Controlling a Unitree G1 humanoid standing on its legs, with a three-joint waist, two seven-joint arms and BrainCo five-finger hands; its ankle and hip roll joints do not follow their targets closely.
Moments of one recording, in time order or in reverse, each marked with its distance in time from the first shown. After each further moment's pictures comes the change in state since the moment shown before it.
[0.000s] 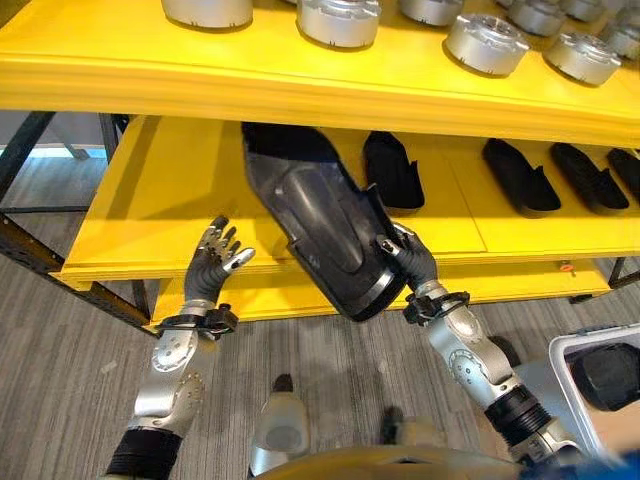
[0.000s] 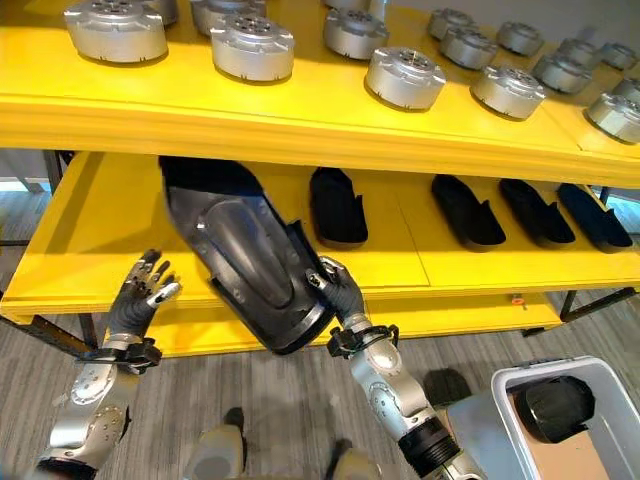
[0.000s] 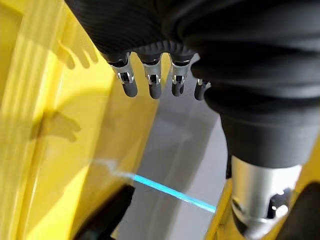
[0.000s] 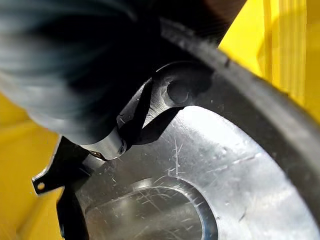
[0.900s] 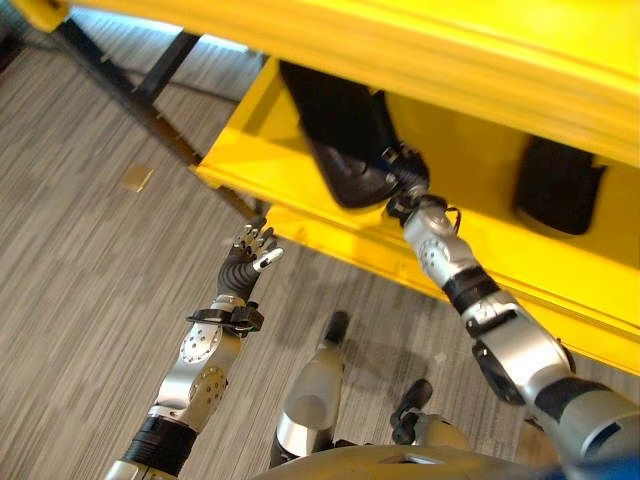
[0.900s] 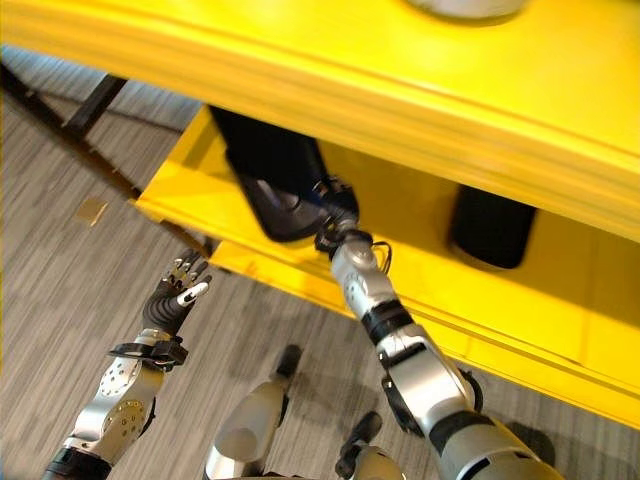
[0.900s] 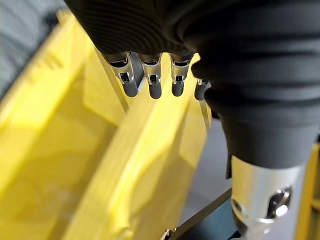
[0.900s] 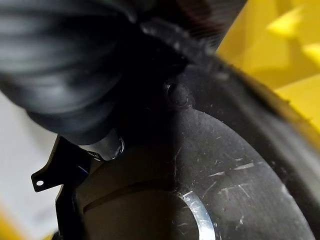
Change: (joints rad) left arm -0.064 0.094 -0.137 -0.045 -0.118 0.005 -0.003; right arm -0.765 0.143 -0.217 0.722 0.100 -0.034 -0.258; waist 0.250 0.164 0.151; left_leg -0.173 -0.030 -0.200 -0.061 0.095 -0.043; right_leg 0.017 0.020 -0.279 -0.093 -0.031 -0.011
